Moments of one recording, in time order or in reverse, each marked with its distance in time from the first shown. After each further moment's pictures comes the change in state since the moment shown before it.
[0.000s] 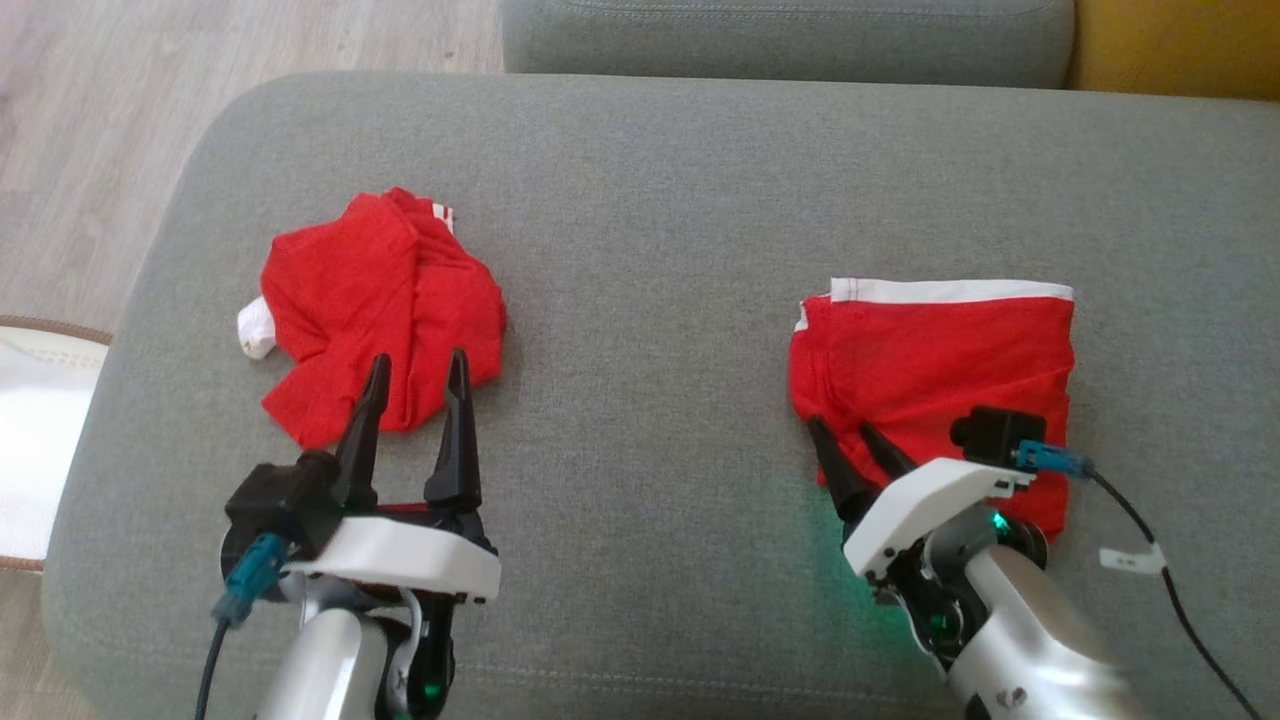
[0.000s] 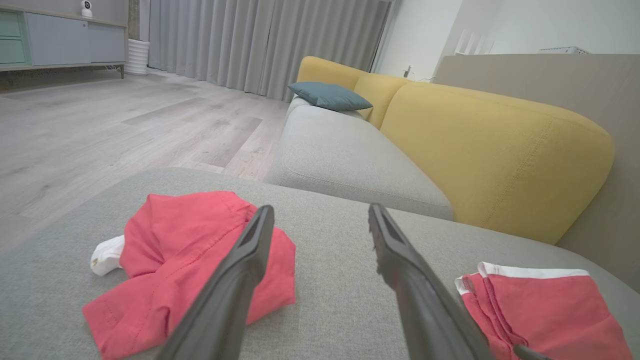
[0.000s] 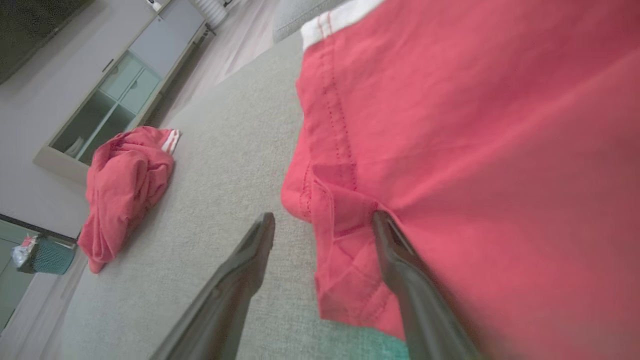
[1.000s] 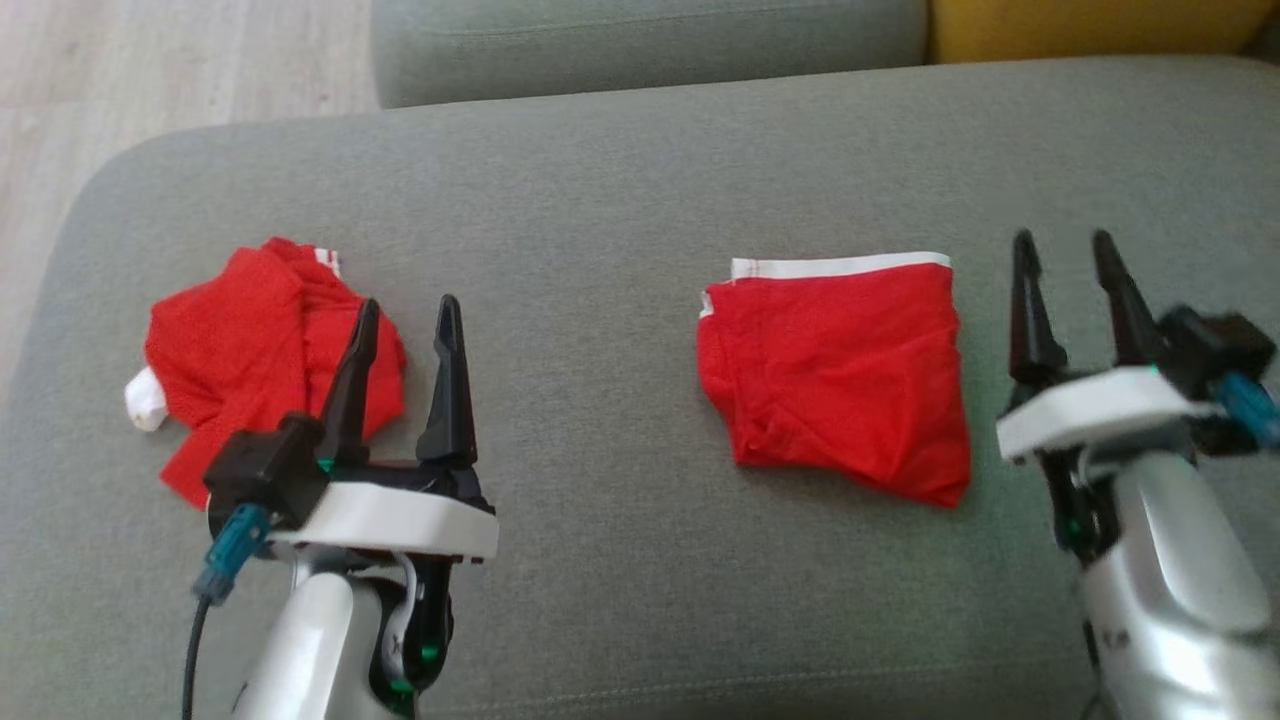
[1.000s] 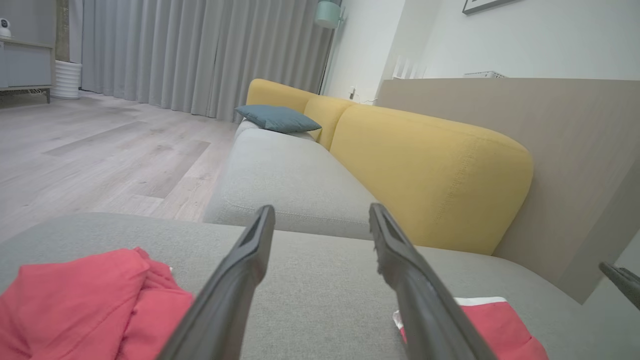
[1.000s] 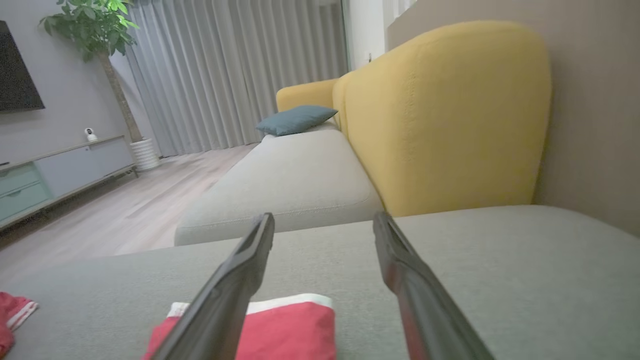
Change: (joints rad) left arm -0.048 0.000 0.004 -0.054 -0.006 0.009 0.000; right arm -0.030 -0.062 -0.362 -0.235 -0.491 0.000 -0.240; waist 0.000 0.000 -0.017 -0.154
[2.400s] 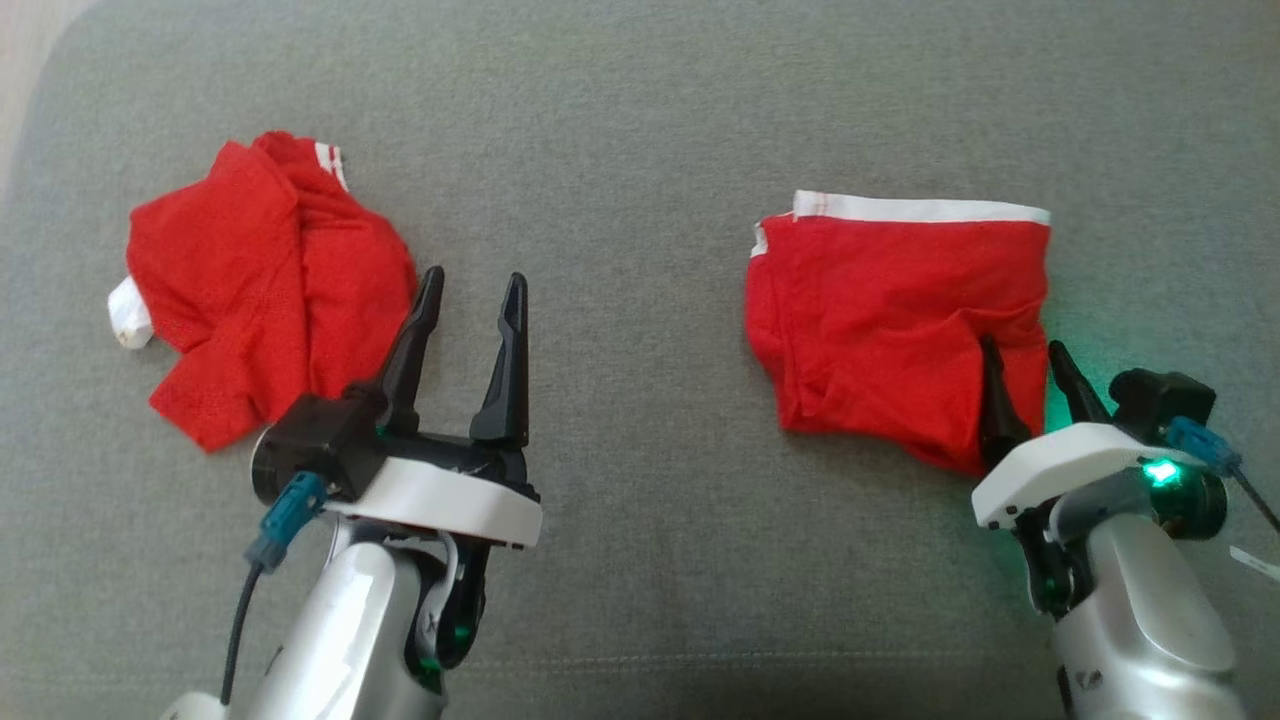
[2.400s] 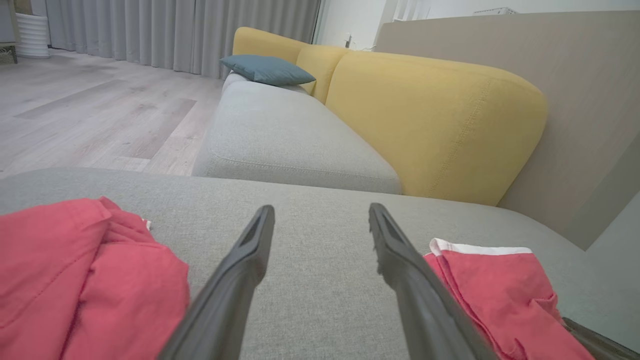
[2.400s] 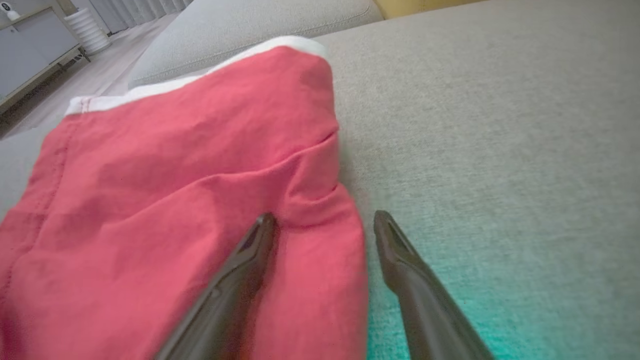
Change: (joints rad) left arm -0.071 0.000 -0.079 0.032 0.036 -0.034 0.000; right arm 0.073 0.064 -0.087 0.074 -0.032 0.000 0.151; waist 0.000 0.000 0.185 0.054
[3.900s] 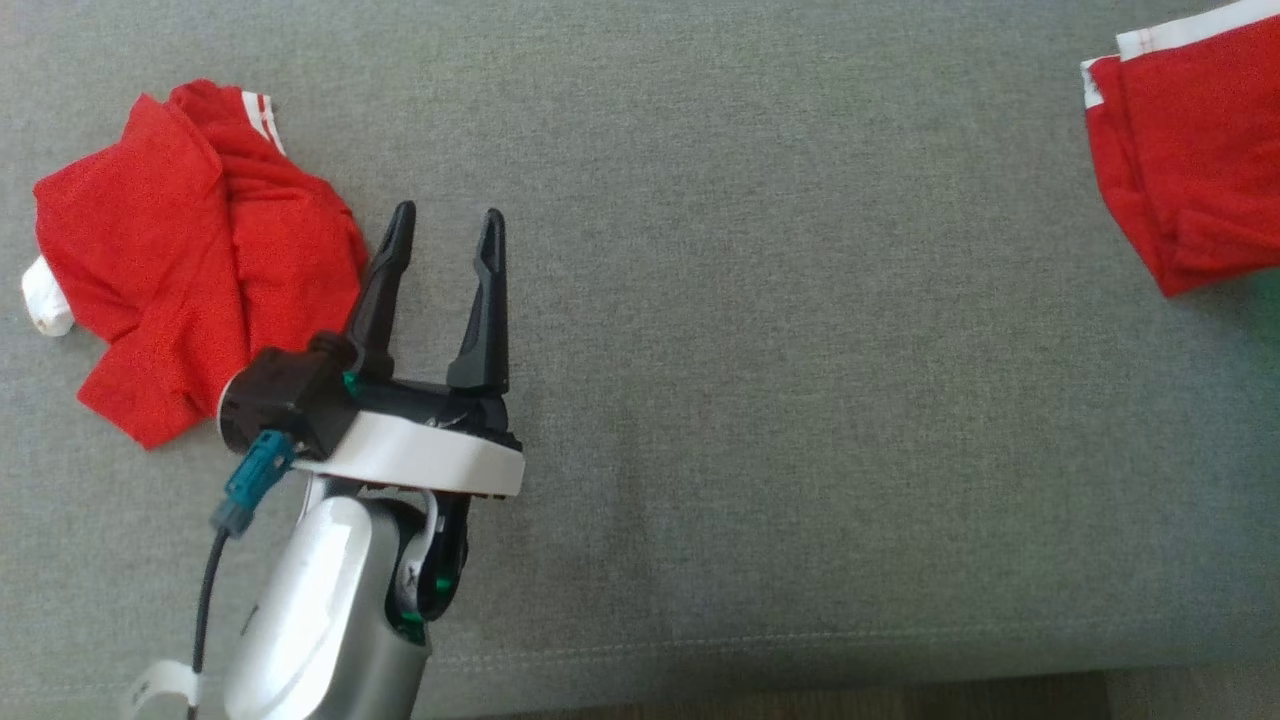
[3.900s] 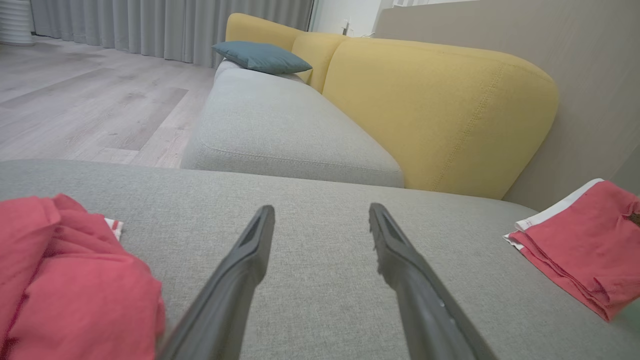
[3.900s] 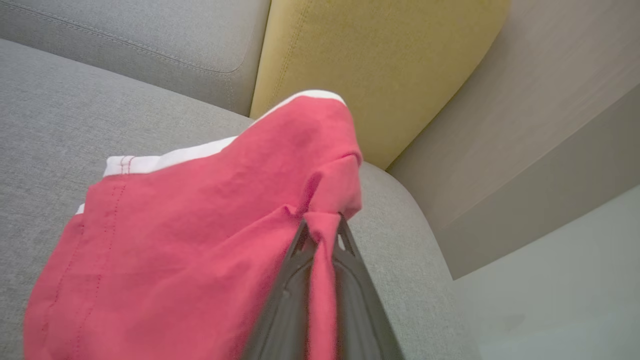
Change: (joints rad) left arm -0.068 -0.001 0.031 -0.020 0.018 -0.012 0.000; right arm -0.335 -0.468 0.004 0.062 -0.253 0.000 0.081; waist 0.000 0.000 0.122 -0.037
